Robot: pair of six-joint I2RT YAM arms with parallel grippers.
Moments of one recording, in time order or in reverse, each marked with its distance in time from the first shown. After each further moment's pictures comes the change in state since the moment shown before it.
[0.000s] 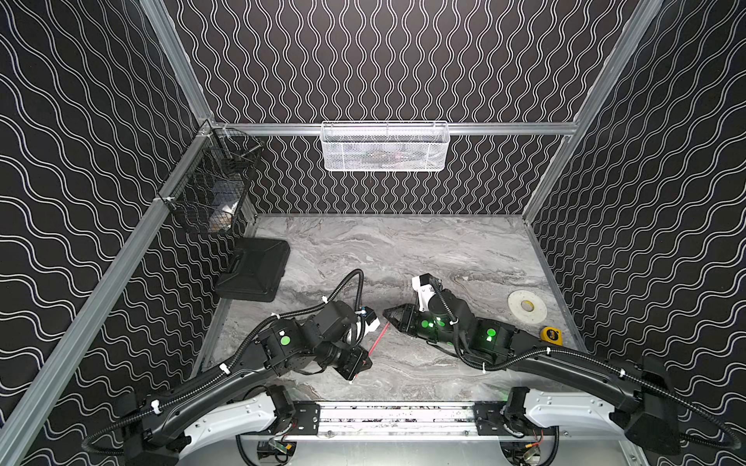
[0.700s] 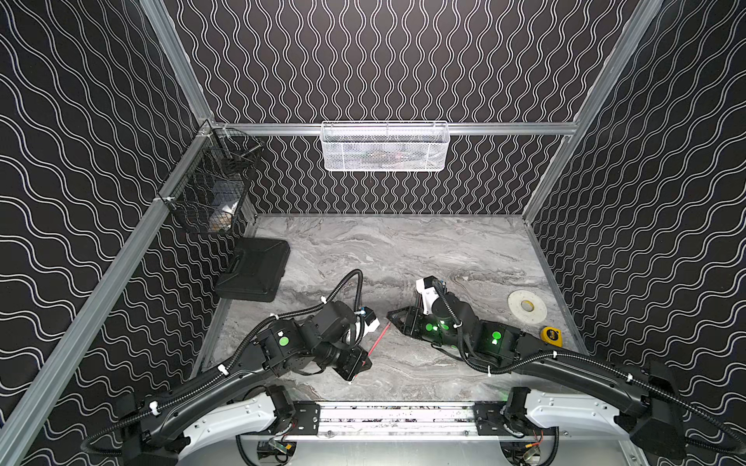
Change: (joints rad) left arm 0.000 -0.007 0.000 -0.001 0.005 0.000; right arm 0.003 -0.060 -0.035 -0.047 0.042 -0.024
